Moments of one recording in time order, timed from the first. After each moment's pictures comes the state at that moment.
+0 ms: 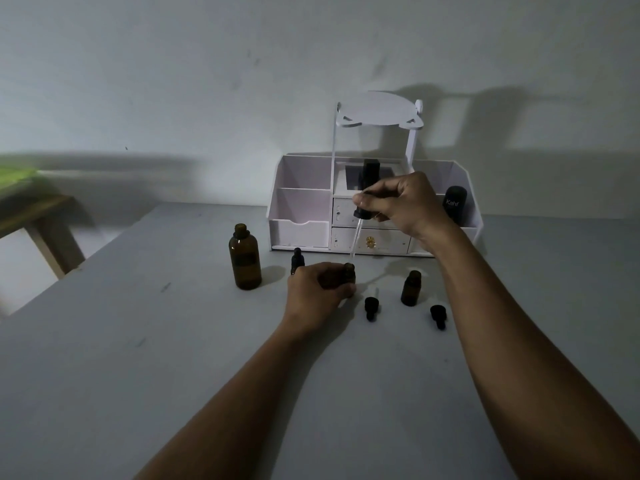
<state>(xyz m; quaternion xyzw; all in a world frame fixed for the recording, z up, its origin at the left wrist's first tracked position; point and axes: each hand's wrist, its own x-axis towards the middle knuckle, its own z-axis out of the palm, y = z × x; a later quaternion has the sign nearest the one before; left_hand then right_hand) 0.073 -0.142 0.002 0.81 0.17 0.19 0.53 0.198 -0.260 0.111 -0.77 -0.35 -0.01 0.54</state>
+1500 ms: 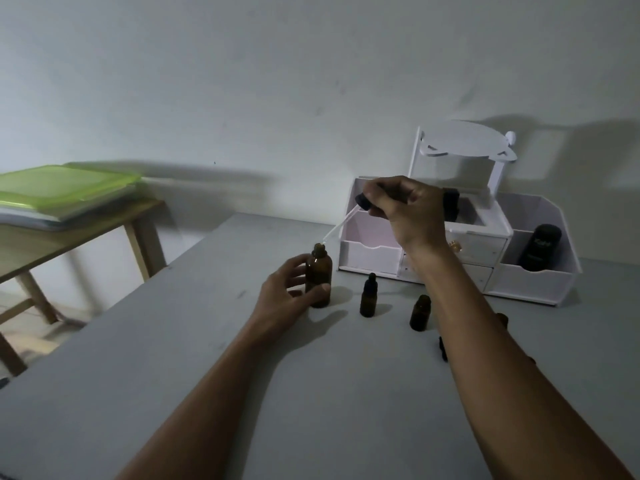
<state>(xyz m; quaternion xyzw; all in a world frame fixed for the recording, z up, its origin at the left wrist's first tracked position) 0.007 -0.005 -0.001 0.78 0.18 0.28 0.52 0.143 -0.153 0.124 -0.62 -0.35 -0.02 0.70</state>
